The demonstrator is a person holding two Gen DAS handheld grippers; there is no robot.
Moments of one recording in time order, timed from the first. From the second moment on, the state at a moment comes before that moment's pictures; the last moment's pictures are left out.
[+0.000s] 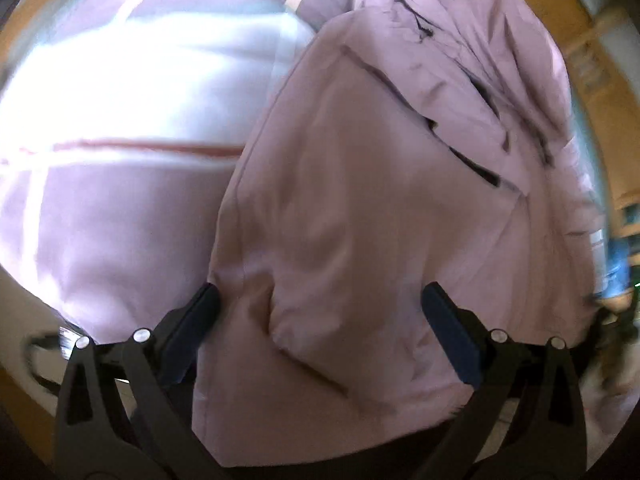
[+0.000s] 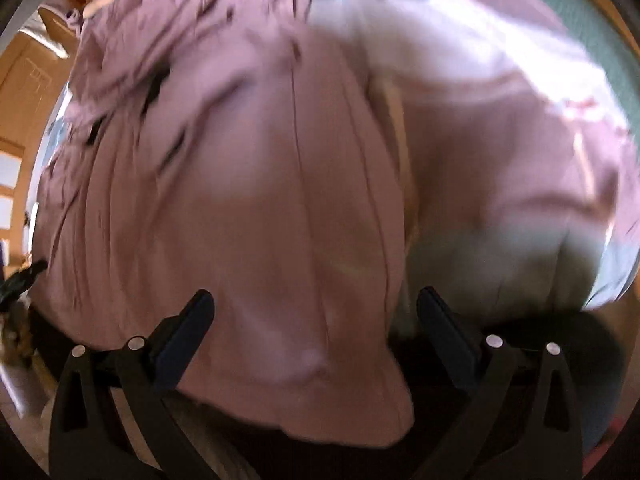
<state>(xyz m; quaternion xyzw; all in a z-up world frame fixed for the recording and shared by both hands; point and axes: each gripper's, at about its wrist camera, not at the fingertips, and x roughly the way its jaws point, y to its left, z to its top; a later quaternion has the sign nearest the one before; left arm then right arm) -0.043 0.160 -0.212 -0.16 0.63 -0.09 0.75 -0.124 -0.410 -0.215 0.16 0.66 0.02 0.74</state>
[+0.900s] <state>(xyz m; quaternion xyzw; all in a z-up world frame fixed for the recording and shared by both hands) 0.213 0.191 -0.046 -0.41 0.43 -0.23 0.78 0.141 -0.466 -0.060 0.48 0.32 0.14 0.80</state>
